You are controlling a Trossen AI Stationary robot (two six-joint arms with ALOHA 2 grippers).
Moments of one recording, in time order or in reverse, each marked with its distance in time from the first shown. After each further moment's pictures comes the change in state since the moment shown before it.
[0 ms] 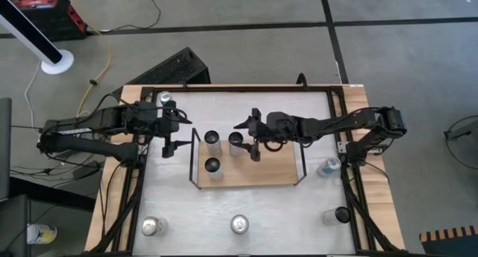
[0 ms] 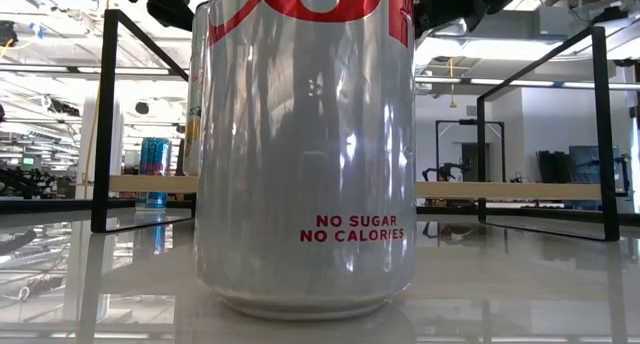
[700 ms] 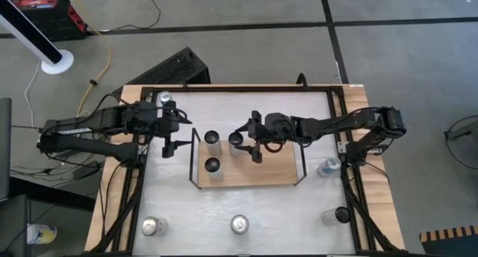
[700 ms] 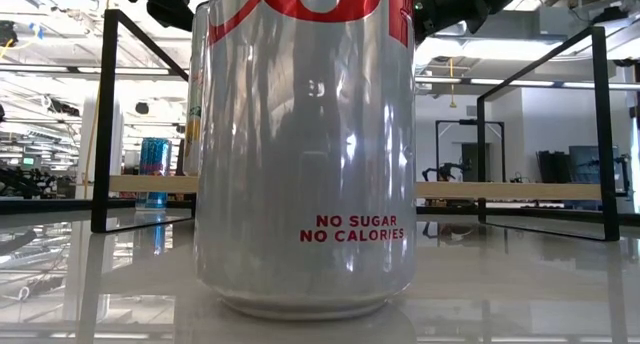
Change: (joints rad) left arm 0.000 0.000 0.000 0.000 0.000 -0.007; right arm -0.001 0.001 0.000 -0.063 -0.024 -0.002
